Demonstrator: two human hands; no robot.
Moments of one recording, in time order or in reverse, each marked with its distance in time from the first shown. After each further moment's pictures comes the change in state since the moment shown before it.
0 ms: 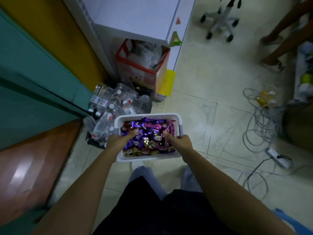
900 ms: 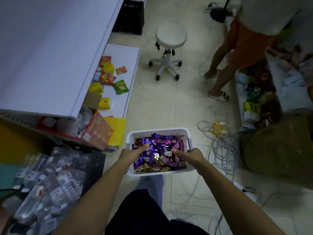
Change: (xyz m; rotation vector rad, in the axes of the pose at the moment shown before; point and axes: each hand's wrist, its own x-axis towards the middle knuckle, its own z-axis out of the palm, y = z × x) left_hand -0.013 0.241 0.395 0.163 -0.158 0.095; right_hand 0.142 -0.113 -0.406 -0.010 0.069 -0.029
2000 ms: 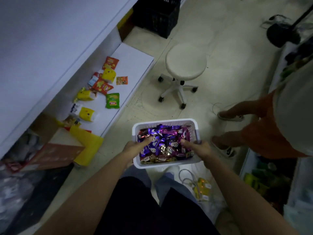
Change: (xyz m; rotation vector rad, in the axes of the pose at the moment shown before) left_hand 0.206 0.405 0.223 -0.309 0.043 -0.115; right_hand 0.386 -0.341 -0.296 -0.113 -0.250 -0.053
